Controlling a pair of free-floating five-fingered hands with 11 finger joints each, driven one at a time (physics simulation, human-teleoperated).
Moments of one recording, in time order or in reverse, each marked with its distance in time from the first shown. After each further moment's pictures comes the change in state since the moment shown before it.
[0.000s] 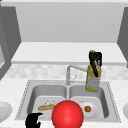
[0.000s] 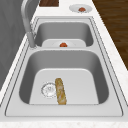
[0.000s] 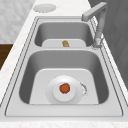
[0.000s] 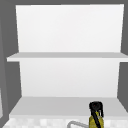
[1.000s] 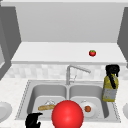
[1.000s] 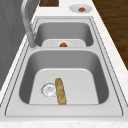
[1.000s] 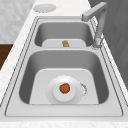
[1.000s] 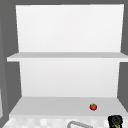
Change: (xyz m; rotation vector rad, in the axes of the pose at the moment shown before) left hand 0.000 0.000 0.000 0.000 0.000 0.000; right hand -0.093 0.084 -0.014 -0.053 0.014 0.024
